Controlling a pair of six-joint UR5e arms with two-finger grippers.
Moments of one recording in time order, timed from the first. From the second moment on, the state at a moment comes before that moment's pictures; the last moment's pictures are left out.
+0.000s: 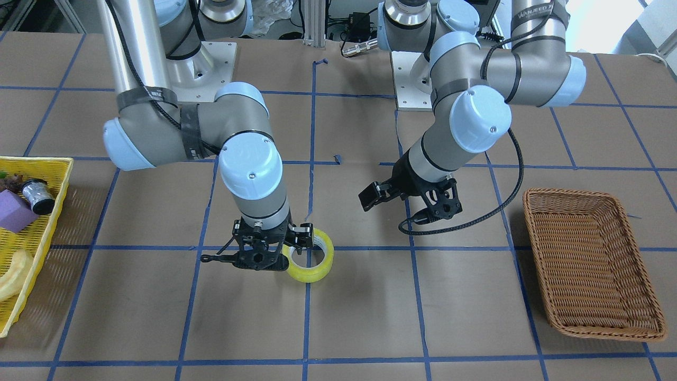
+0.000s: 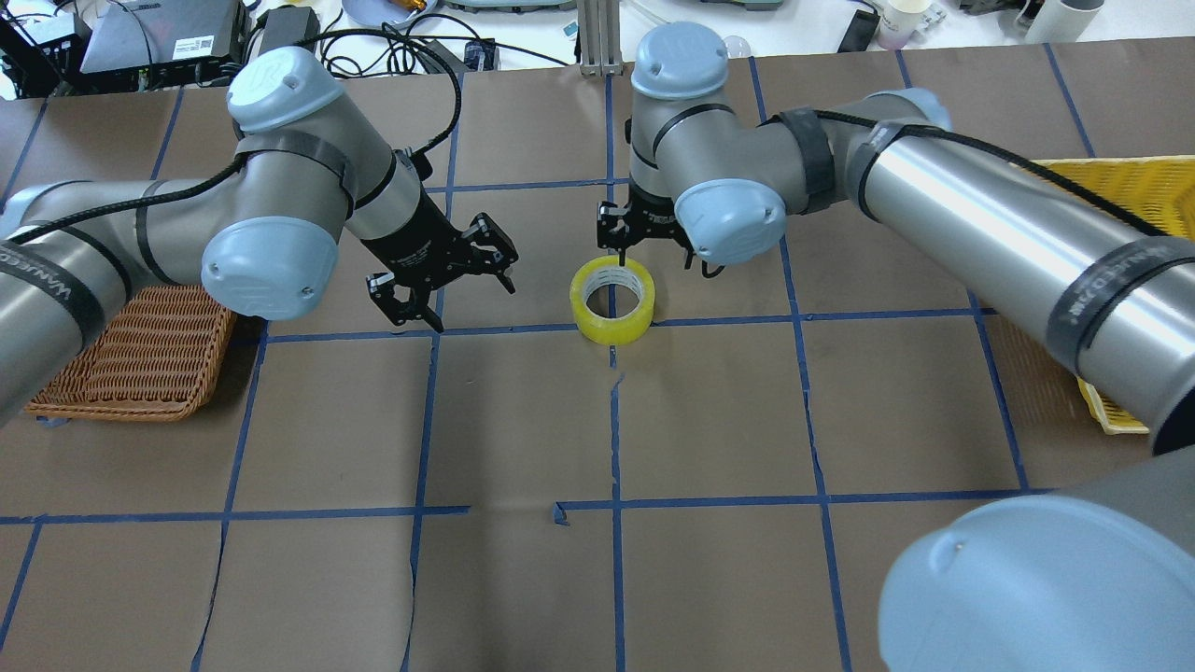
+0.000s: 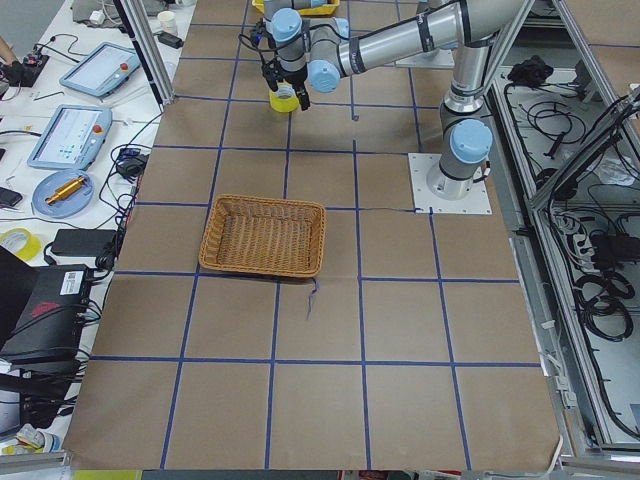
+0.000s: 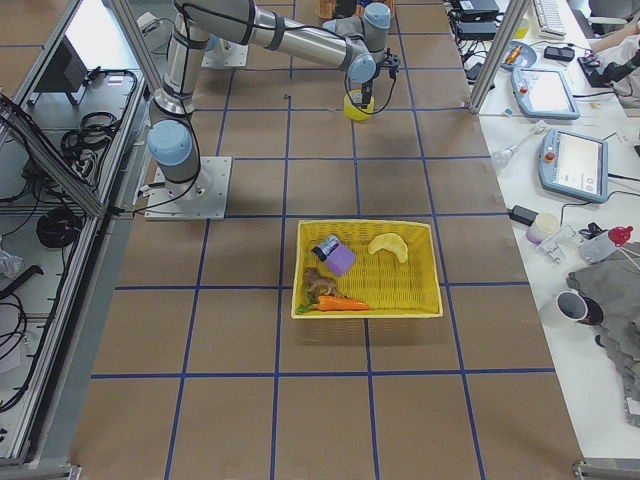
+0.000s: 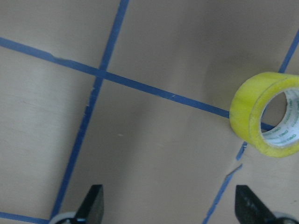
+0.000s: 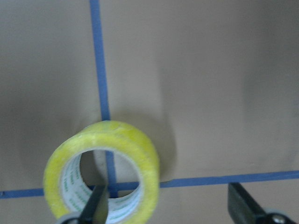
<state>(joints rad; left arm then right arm) -1.62 -1.82 -1.81 -1.18 1.26 -0.47 1.80 -1.12 1.54 -2.03 -1.52 0.33</state>
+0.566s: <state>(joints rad) -1.71 -2.02 -1.81 -0.87 1.14 -0.85 1.53 -1.42 1.54 -1.68 -1.51 0.05</state>
